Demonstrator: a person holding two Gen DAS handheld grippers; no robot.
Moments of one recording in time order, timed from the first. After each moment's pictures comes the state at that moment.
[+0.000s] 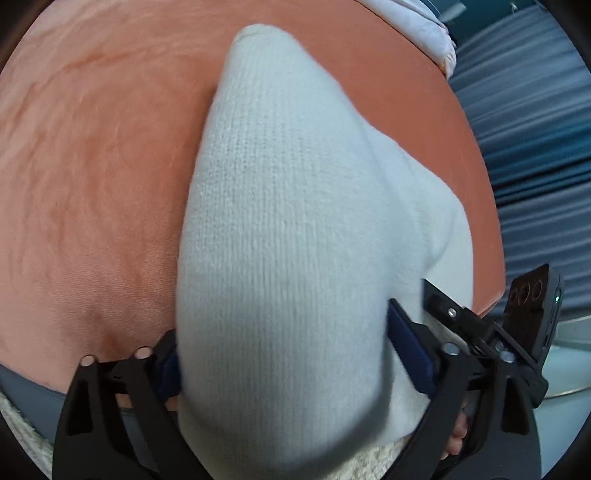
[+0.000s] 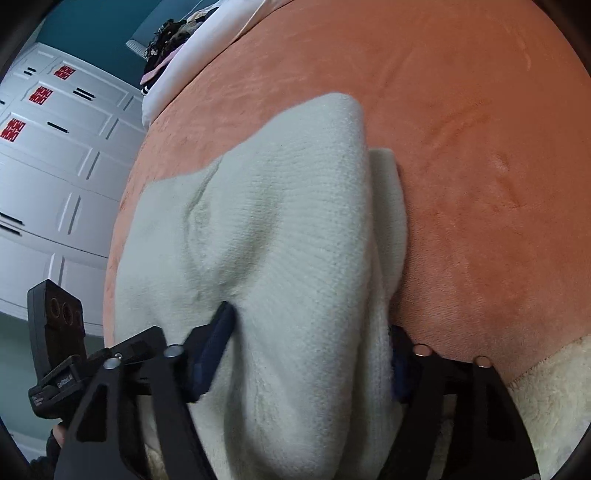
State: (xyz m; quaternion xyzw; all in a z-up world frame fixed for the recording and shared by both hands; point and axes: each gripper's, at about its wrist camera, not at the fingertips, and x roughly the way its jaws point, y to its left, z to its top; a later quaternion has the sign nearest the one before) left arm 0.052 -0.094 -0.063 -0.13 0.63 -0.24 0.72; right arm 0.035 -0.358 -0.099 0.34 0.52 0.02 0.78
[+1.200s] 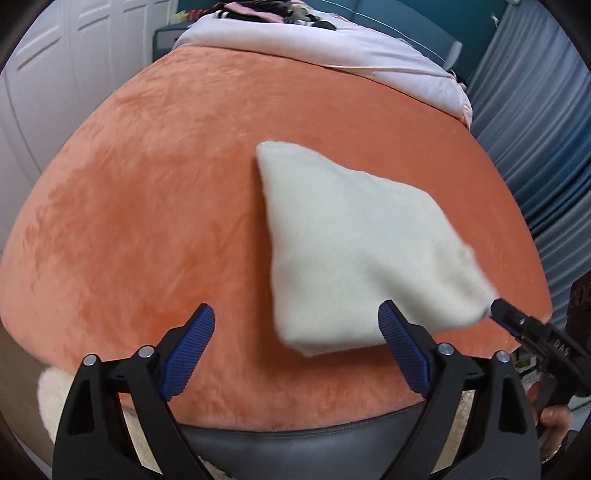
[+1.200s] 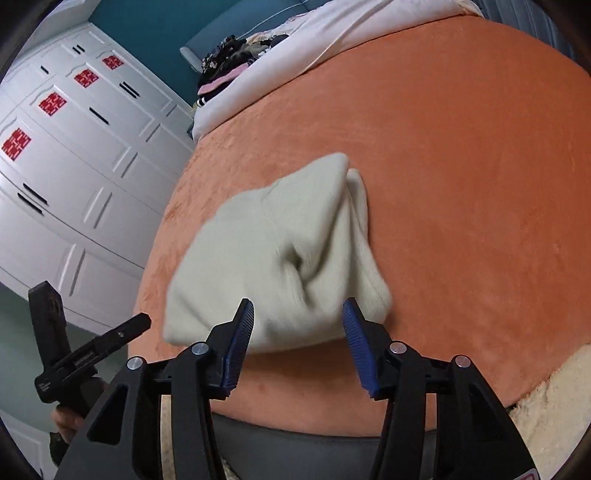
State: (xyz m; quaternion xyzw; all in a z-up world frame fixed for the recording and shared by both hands) left arm 0.065 0.063 0.027 -0.07 0.52 -0.15 0.84; right arm 0.060 -0.260 0.000 0.28 0.46 0.05 0.84
